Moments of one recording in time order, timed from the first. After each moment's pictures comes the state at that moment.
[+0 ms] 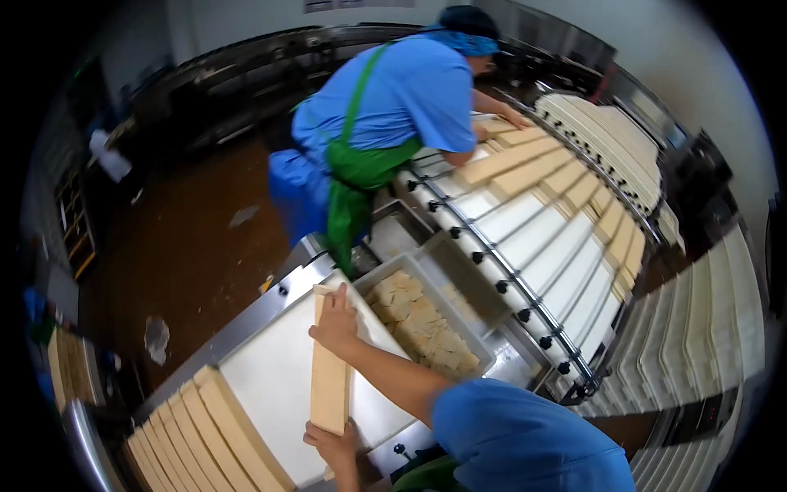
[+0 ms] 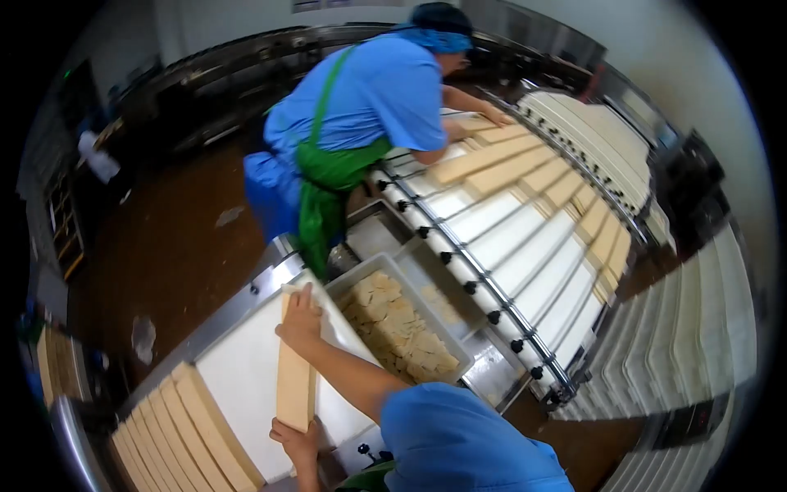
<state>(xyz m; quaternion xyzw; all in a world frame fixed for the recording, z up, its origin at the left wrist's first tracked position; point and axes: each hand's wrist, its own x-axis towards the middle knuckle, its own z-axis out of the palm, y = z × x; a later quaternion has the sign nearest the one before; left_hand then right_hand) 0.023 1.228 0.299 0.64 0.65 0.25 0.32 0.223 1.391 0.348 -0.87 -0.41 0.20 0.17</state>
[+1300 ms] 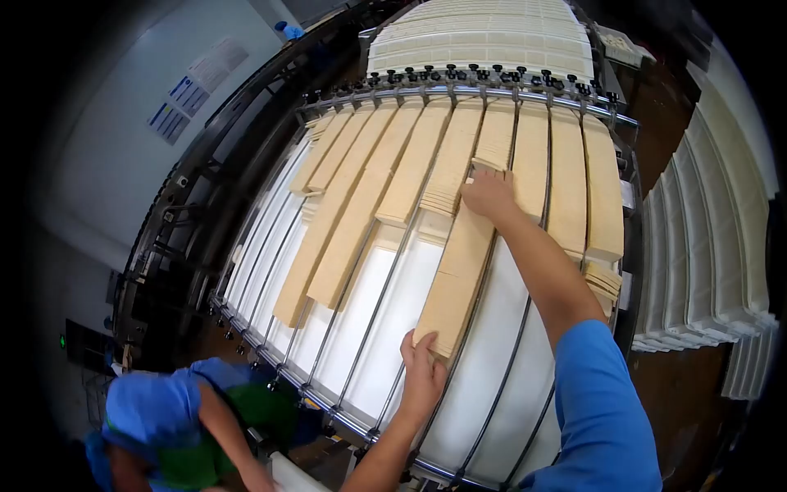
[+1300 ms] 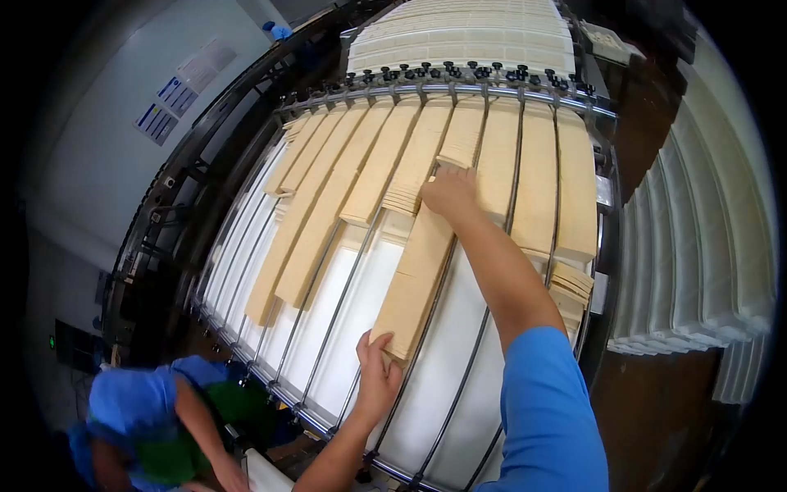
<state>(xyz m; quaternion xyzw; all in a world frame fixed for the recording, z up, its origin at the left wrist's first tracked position) 0.664 1.108 0.370 0.90 0.06 0.06 0.42 0.997 0.985 0.383 -0.98 -0.07 0.01 0.20</state>
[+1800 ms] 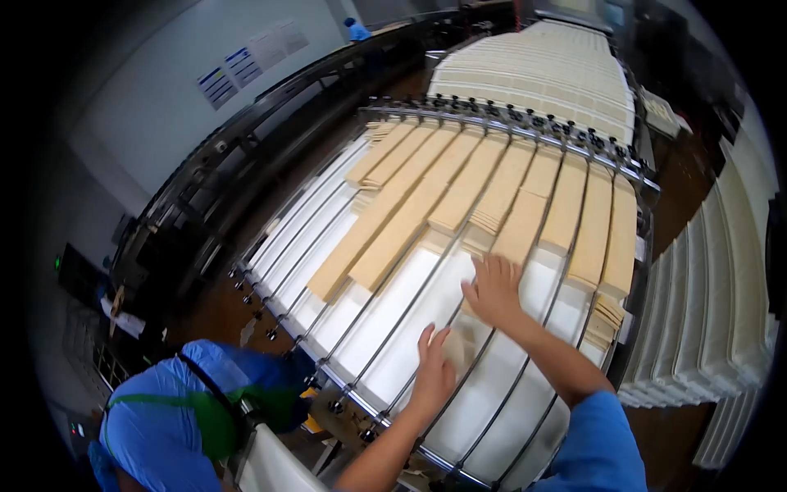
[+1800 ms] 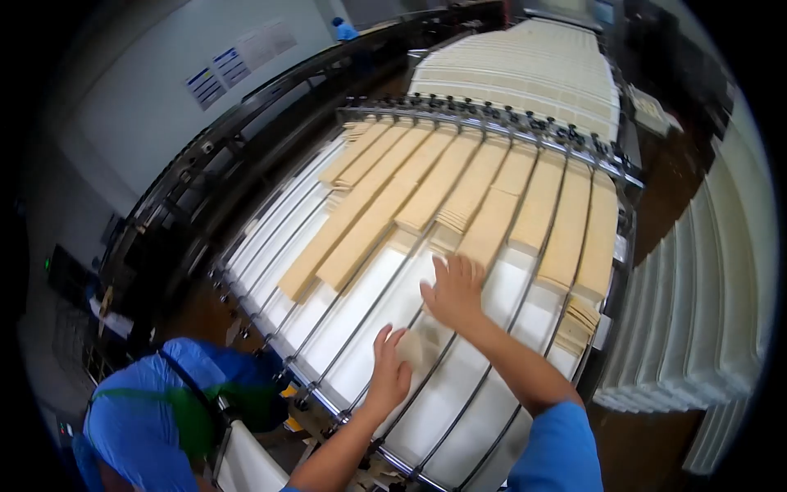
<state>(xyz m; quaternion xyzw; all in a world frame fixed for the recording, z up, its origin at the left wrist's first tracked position) 0.640 1.120 0.401 0.88 0.05 0.13 0.46 0.818 1.020 0.377 -0.89 -0.29 -0.24 0.25</state>
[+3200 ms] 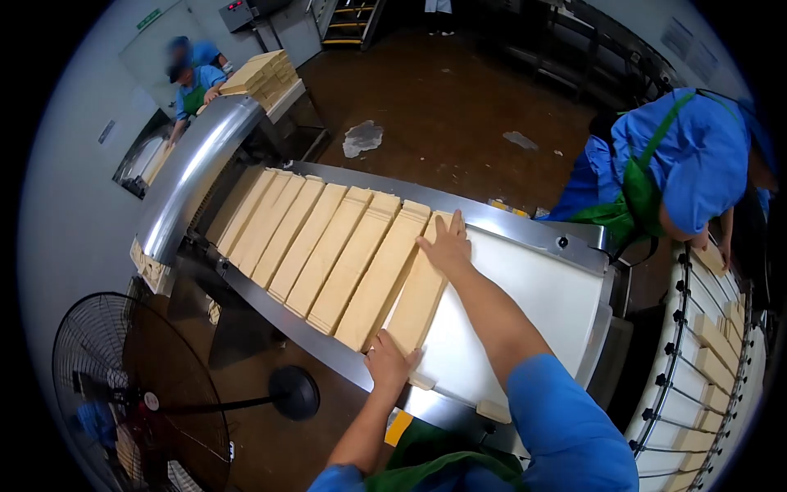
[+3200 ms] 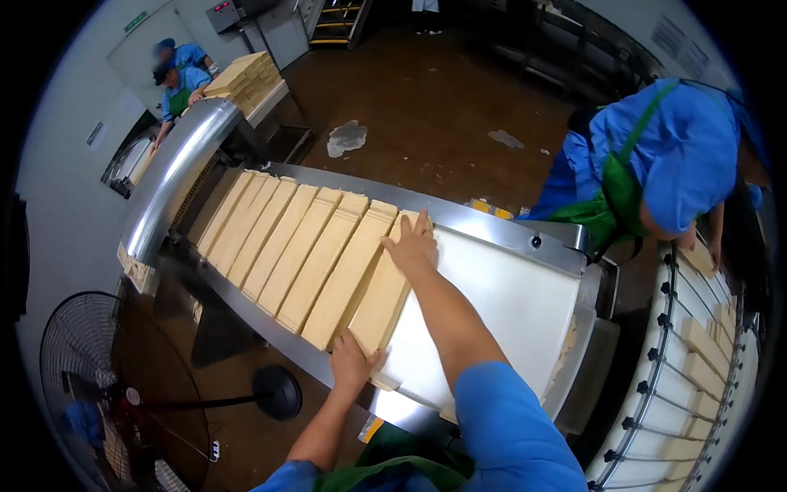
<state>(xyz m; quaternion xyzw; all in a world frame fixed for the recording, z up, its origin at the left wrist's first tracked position) -0.112 1.230 0.301 0.46 0.85 0.13 0.23 -0.035 1.479 0.316 -0.63 -0.75 0.20 0.02</state>
